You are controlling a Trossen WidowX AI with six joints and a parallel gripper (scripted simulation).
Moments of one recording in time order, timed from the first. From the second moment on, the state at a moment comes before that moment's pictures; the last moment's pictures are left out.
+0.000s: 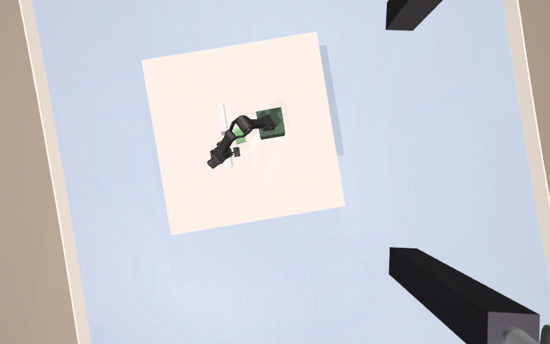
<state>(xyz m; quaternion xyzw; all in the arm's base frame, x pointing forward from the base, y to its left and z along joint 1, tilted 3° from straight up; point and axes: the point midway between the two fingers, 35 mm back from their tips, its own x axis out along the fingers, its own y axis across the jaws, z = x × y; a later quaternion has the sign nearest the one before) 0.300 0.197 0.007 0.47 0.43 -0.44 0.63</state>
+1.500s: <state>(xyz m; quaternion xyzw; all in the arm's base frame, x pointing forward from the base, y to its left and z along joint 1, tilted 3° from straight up) 0.306 0.198 0.008 0.45 0.46 -0.46 0.61</state>
